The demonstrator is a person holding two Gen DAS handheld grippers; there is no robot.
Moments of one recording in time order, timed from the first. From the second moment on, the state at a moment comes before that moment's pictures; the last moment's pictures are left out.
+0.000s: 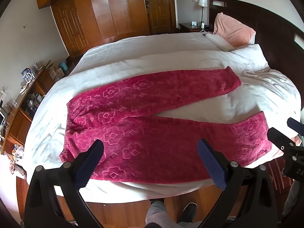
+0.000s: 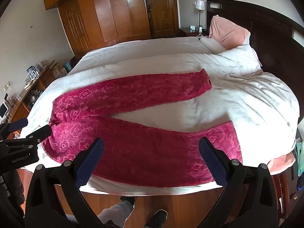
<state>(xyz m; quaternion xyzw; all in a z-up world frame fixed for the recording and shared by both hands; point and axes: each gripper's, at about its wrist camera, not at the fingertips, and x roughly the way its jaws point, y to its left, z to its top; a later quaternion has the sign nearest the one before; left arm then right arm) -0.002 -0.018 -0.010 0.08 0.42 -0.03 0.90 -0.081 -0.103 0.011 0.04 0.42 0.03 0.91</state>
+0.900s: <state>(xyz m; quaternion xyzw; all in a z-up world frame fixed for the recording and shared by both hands) 0.019 -0.010 -0.023 0.08 0.45 -0.04 0.89 -0.061 -0.098 0.004 0.04 0.44 0.01 0.90</state>
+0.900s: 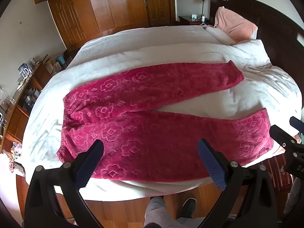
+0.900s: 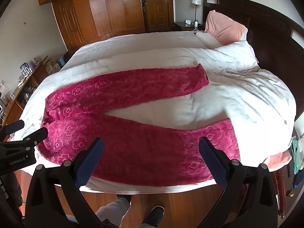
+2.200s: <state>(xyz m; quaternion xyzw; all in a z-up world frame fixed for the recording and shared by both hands) 0.095 0.099 -0.086 -0.02 0.58 0.00 0.82 0.016 -0.026 -0.055 0.03 0.53 0.03 0.85</state>
